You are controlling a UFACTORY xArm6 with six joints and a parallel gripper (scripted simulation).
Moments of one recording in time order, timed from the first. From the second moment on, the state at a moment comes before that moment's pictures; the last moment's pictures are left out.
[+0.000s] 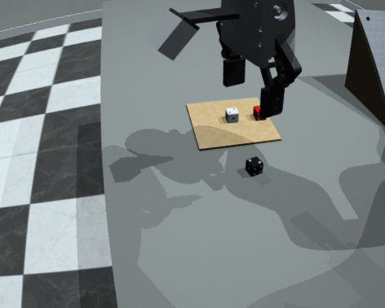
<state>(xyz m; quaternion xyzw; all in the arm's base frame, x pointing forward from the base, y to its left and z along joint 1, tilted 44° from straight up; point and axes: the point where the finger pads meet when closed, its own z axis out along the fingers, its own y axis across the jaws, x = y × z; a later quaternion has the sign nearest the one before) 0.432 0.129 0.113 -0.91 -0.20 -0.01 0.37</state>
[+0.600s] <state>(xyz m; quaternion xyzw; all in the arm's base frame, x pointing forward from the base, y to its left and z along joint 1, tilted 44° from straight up) 0.433 0.130 0.113 -0.90 -0.22 -0.01 0.37</state>
